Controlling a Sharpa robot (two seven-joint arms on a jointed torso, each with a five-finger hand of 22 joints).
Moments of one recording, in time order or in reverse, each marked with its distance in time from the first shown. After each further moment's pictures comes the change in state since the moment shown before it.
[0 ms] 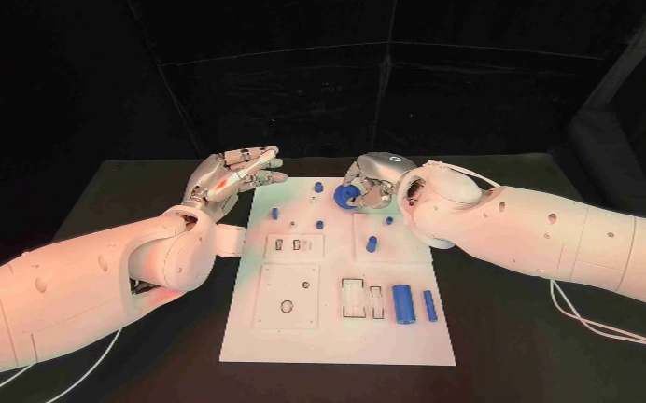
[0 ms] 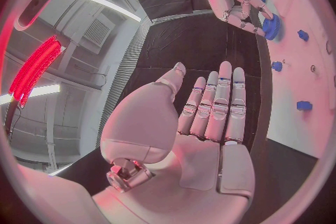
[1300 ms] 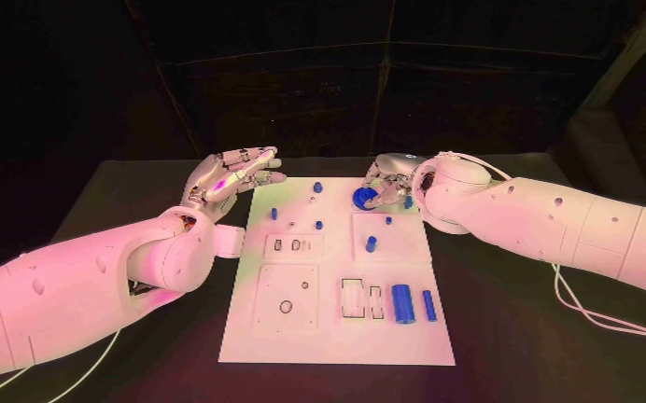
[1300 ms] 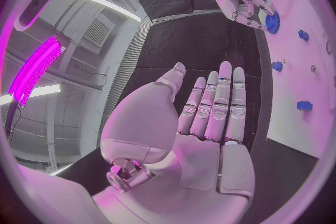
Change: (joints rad) left arm 0.000 -0.001 0.000 0.003 -0.001 -0.004 0.003; left_hand 0.000 0.000 0.000 0.000 0.000 0.000 0.000 0.000 0.000 0.000 0.000 0.006 0.001 0.000 0.000 0.000 0.000 0.000 0.000 0.000 0.004 0.002; right arm 0.020 -0.010 0.002 -0.107 0.100 0.160 -0.031; right_hand -0.062 -0.065 -0.109 0.065 0.000 -0.092 0.002 -0.052 0.001 -0.025 0.025 -0.036 -0.034 0.002 0.017 -0.004 0.000 0.000 -0.013 0.013 -0.004 0.000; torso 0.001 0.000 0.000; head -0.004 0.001
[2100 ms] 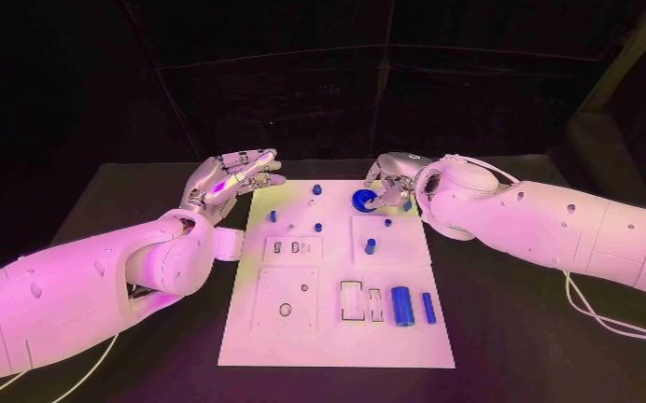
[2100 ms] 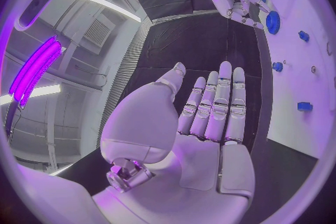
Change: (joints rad) left arm 0.000 -0.005 0.000 0.007 0.000 -0.002 0.002; left_hand 0.000 0.000 0.000 0.000 0.000 0.000 0.000 0.000 0.000 0.000 0.000 0.000 0.000 0.000 0.000 0.000 0.000 0.000 0.000 0.000 0.000 0.000; right arm 0.003 -0.042 -0.001 0.065 -0.032 -0.052 -0.002; right_hand -0.019 -0.019 0.003 -0.003 -0.016 0.001 0.001 -0.007 -0.005 0.000 0.000 0.000 -0.007 0.000 0.000 0.000 0.000 0.000 0.000 0.000 0.000 0.000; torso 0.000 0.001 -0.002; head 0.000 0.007
